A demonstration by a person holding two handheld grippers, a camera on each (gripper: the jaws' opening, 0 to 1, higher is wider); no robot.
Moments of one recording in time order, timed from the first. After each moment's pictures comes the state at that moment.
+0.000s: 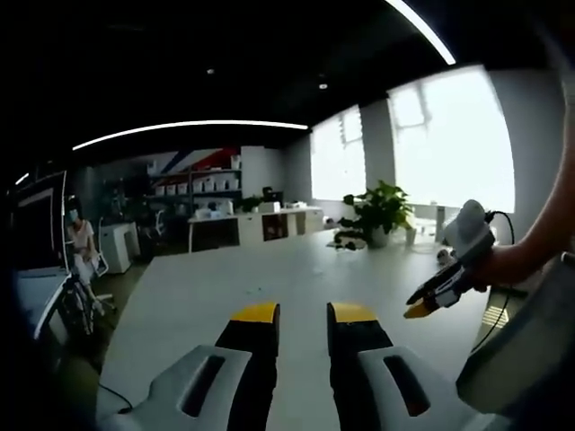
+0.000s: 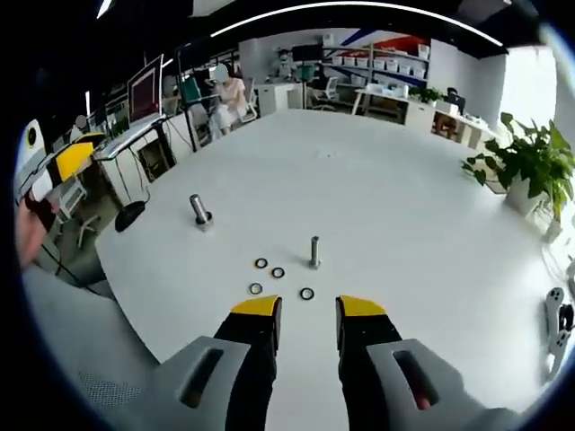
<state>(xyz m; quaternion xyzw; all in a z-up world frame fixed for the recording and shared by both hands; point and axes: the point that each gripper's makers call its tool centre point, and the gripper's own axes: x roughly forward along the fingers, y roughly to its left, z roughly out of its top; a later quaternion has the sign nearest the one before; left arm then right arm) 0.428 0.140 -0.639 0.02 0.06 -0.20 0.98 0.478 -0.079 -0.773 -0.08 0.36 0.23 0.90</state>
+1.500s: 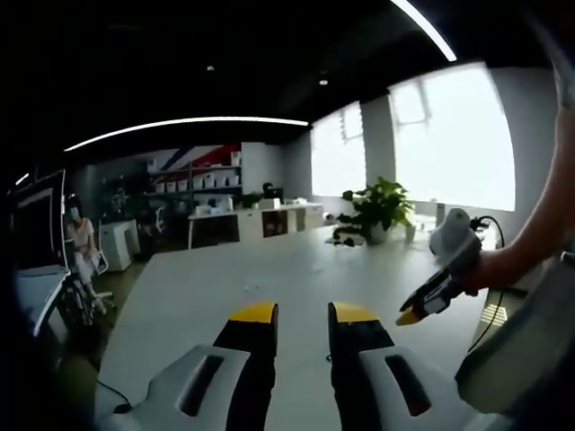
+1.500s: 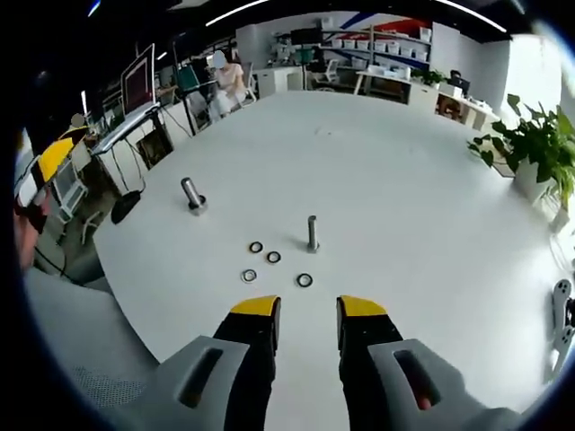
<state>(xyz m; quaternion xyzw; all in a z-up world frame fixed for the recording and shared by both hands) 0.423 0.125 -0.639 0.03 0.06 -0.21 0.97 0.483 -0.087 -0.799 -0.08 0.40 0.23 0.88</state>
